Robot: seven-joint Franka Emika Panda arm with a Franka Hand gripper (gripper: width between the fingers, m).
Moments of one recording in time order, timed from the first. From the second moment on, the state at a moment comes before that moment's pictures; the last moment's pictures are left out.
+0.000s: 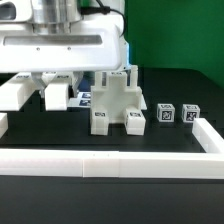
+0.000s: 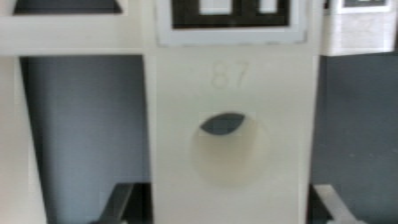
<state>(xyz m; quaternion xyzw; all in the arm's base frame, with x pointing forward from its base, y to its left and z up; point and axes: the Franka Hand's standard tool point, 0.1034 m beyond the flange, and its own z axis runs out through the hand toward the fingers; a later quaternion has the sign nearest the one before) 0.565 -0.104 0.089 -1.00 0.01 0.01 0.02</state>
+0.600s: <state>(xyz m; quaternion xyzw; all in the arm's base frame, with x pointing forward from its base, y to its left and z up) 0.562 -0.095 0.111 -1.00 -0.02 -0.01 0.02</state>
